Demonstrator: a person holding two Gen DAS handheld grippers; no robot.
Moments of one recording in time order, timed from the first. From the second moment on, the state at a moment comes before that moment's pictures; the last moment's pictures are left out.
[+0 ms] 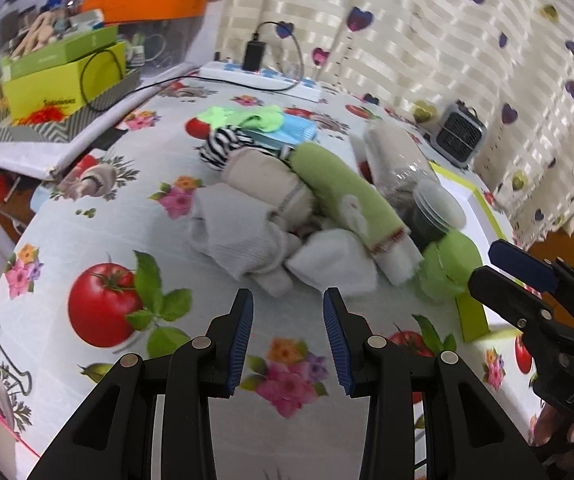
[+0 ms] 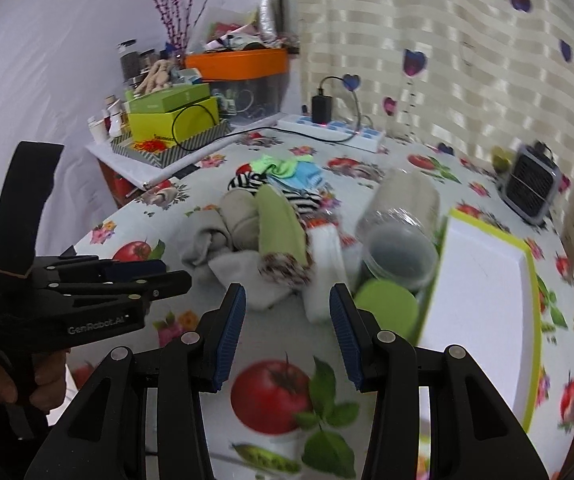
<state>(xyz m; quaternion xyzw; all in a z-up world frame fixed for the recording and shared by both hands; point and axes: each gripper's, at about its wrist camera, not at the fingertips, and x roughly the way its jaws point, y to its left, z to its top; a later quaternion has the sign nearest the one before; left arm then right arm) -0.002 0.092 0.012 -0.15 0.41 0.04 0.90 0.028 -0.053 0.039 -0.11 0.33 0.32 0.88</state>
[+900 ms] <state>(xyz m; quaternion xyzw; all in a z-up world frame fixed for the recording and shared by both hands) 0.041 0.151 -0.009 -0.27 0.41 0.03 0.87 0.096 0.026 0.002 -0.21 0.37 0.31 0.85</state>
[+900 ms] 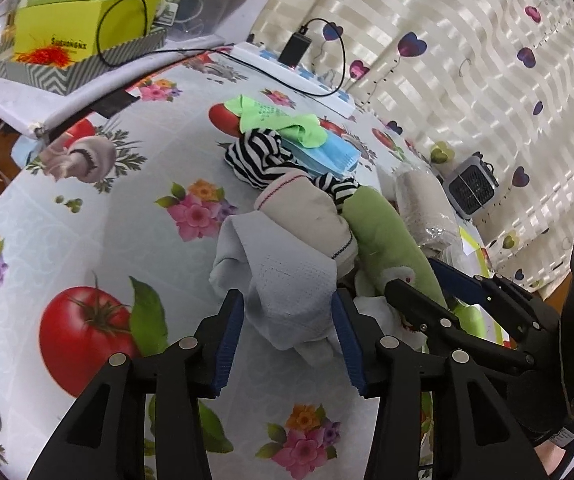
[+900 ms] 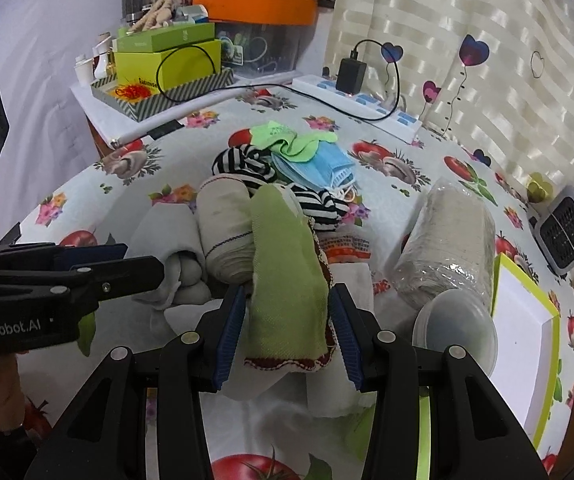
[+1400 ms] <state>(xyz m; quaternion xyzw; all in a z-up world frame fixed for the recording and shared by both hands) 0.053 0.147 -0.018 -0.25 0.41 0.03 0.87 0.099 0.015 0.006 -0.18 0.38 0.31 0.85</state>
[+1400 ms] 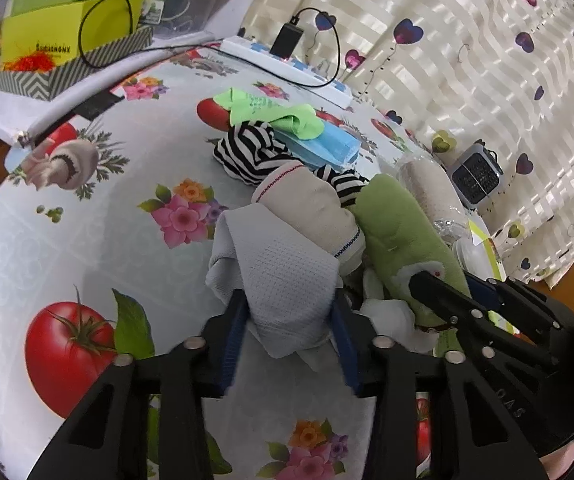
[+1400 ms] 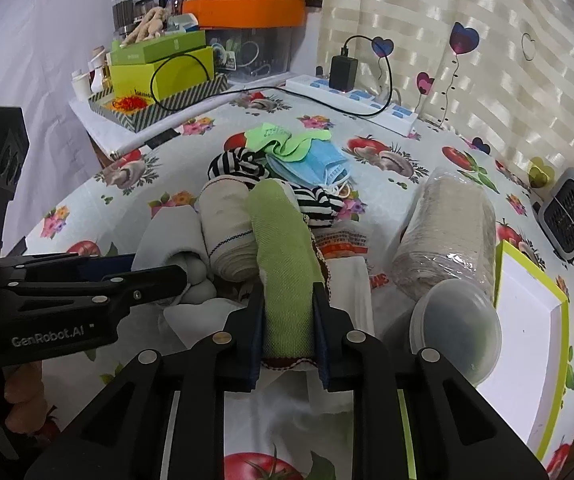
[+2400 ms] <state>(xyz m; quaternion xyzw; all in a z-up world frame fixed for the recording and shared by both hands) 0.007 0.107 0.058 -0.17 0.34 0.01 0.92 0.053 -0.048 0.060 -0.09 0.31 0.33 0.89</state>
